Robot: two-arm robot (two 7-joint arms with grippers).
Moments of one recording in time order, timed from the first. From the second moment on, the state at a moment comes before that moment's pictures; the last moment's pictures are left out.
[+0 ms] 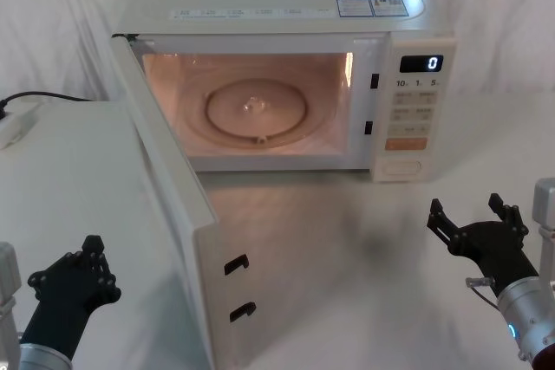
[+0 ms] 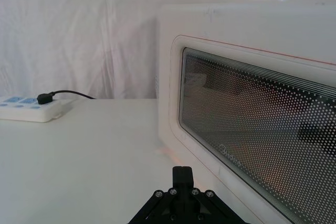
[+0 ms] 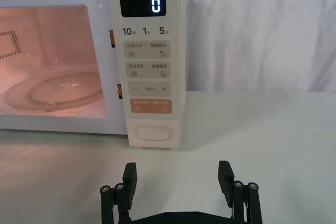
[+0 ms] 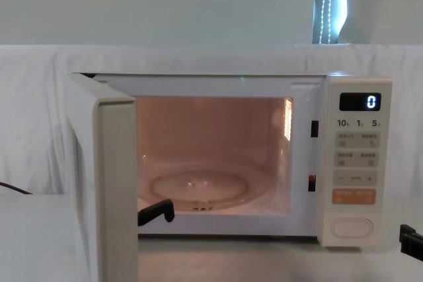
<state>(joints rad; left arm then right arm) 0.27 0.24 0.04 -1.85 -0.25 -0.02 -0.02 -0.05 0.04 -0.05 -1.63 0.07 0.04 0.08</state>
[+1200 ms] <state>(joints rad) 0.26 0.40 -0.12 -2.05 -0.68 0.22 -0.33 -0.05 0.04 -0.05 -1.63 0.07 0.04 0.08</state>
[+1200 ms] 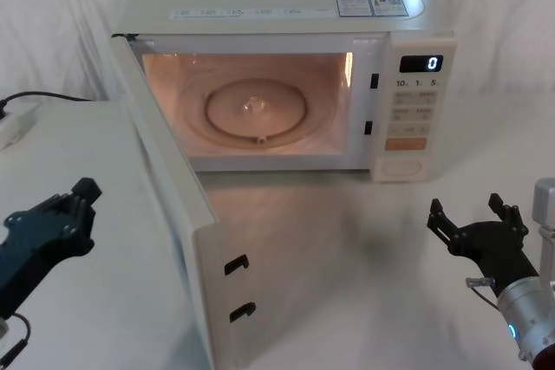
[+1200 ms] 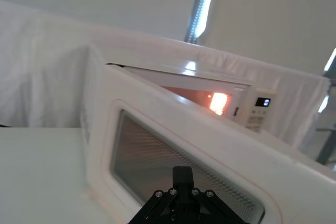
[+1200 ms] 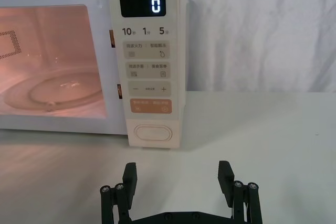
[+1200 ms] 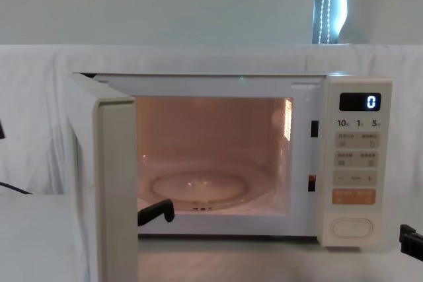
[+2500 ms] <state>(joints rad) -0.13 0.40 0.23 -1.85 -0.65 0.25 -0.24 -0.05 0.04 -0.05 -1.63 0.07 0.04 0.08</state>
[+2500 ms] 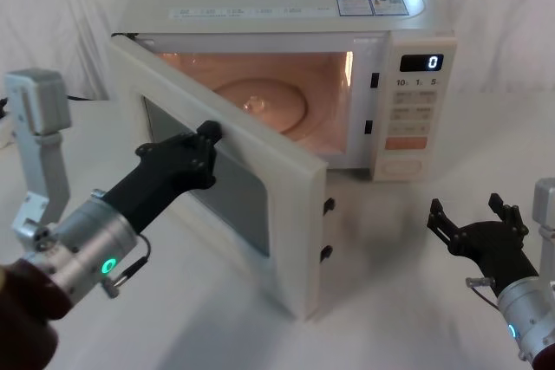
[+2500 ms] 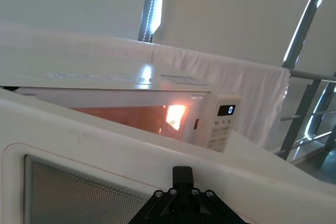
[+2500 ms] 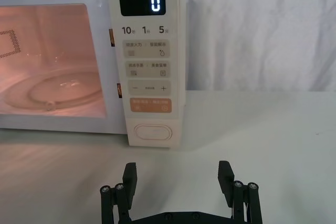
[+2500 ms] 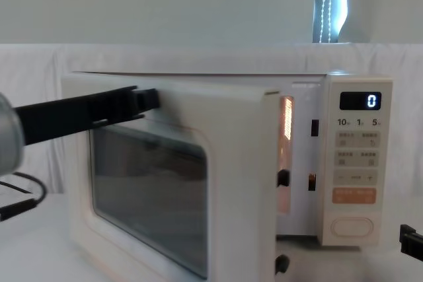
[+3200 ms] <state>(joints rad) -0.34 0.30 0.35 -1.63 -0.53 0.24 -0.16 -0.05 0.04 -0.05 -1.63 0.07 0.04 0.08</state>
